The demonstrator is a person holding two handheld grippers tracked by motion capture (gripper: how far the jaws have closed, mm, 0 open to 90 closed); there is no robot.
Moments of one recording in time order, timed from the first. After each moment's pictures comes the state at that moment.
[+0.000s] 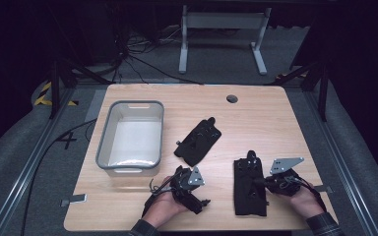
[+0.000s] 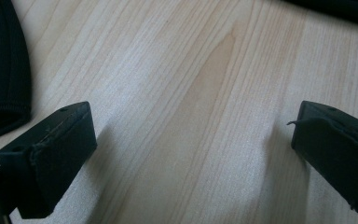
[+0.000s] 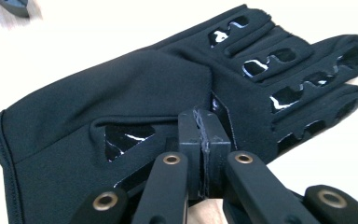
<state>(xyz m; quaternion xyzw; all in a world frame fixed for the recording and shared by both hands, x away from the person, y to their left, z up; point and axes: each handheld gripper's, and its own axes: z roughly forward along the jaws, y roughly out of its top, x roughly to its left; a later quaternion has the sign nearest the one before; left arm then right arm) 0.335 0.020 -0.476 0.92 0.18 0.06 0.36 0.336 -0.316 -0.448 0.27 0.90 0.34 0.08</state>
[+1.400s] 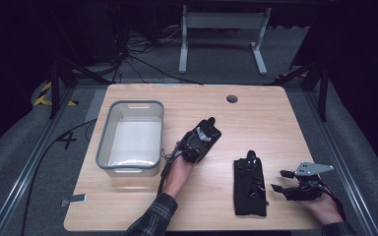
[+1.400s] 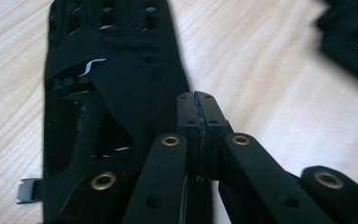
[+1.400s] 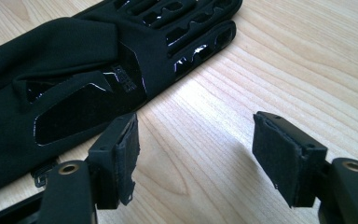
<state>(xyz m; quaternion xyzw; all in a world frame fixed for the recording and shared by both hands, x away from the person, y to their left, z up) 0.435 -0.008 -0.444 0.88 0.32 0.13 0.32 0.319 -0.377 -0.456 0.36 0.85 0.36 0.15</state>
